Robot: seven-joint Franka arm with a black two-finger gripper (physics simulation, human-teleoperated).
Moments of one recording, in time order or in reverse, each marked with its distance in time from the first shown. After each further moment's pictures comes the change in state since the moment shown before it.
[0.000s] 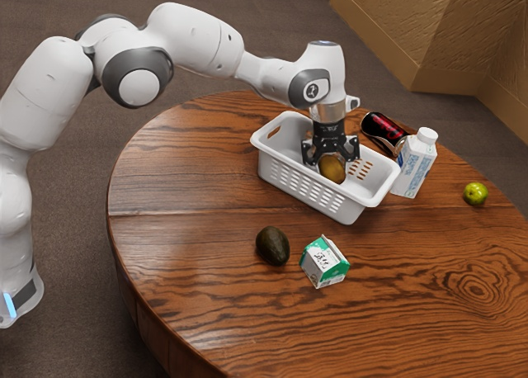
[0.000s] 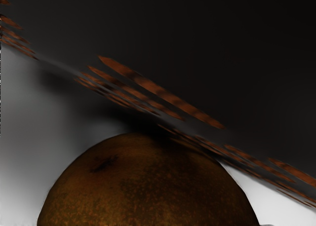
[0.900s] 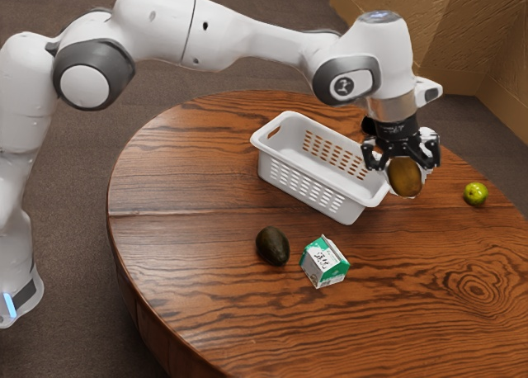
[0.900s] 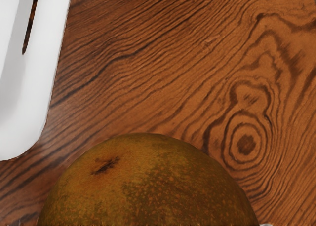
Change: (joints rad) arm -0.360 -0.179 -0.037 0.093 0.233 0.021 -0.180
